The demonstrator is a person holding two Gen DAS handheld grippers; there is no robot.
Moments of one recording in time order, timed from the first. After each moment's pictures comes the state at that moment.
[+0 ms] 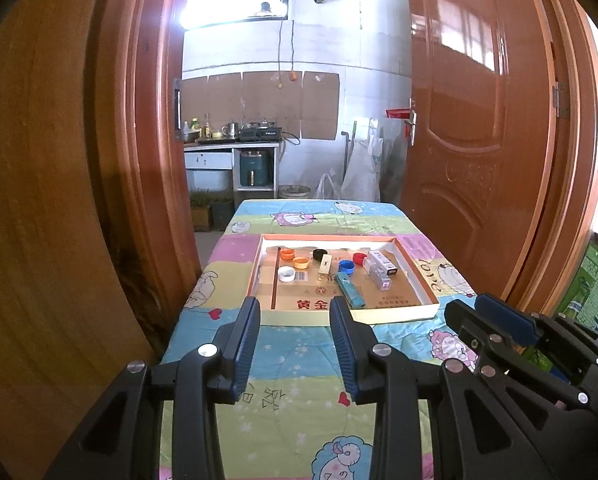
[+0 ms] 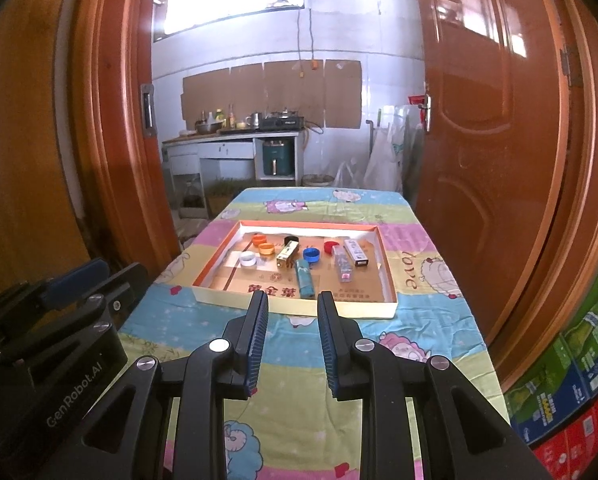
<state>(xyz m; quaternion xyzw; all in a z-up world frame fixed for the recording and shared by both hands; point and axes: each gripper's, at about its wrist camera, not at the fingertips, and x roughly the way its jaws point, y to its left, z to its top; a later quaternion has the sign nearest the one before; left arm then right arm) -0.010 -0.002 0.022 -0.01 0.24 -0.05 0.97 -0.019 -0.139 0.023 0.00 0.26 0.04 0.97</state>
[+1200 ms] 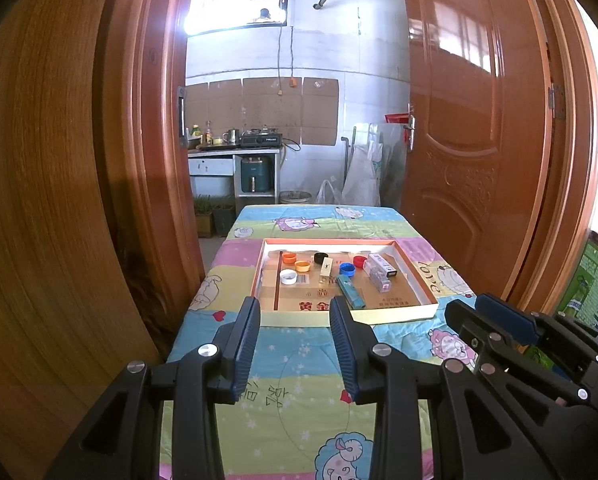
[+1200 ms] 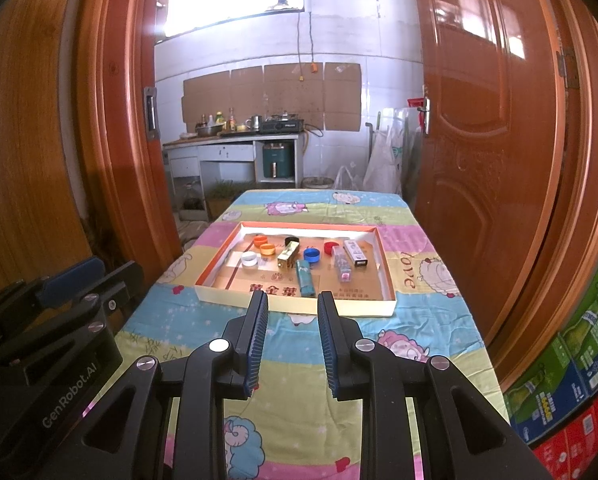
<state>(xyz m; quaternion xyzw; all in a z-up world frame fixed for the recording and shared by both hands) -0.020 0.000 0.026 0.00 0.23 -0.05 0.97 -0.025 -0.138 0.024 0.00 0.25 0.03 0.97</state>
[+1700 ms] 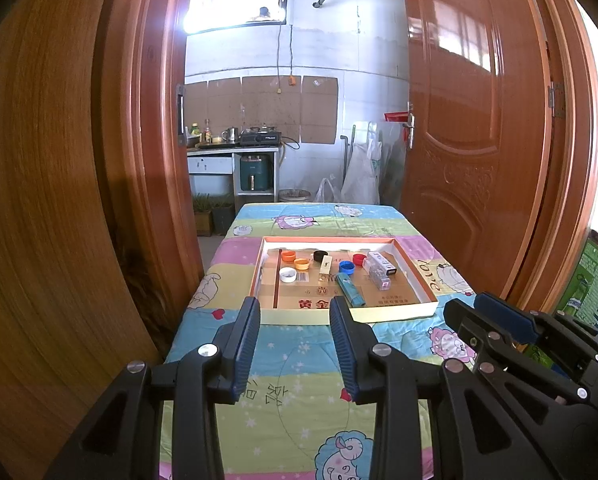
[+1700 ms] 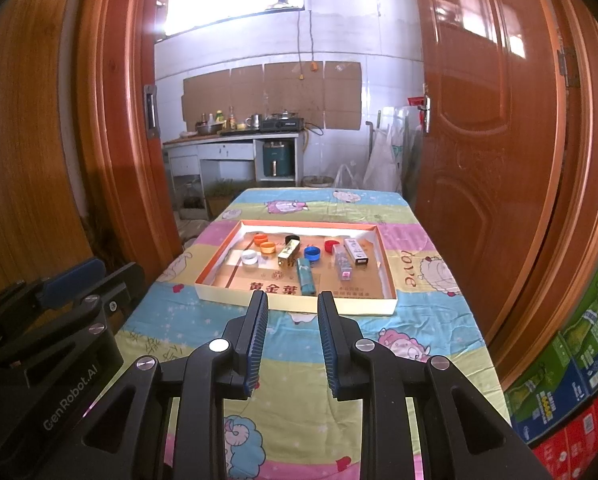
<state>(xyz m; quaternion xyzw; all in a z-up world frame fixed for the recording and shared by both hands) -0.020 0.000 0.026 0.00 0.23 -0.05 0.97 -0.026 -0.138 0.022 0.00 0.25 0.03 0.97</state>
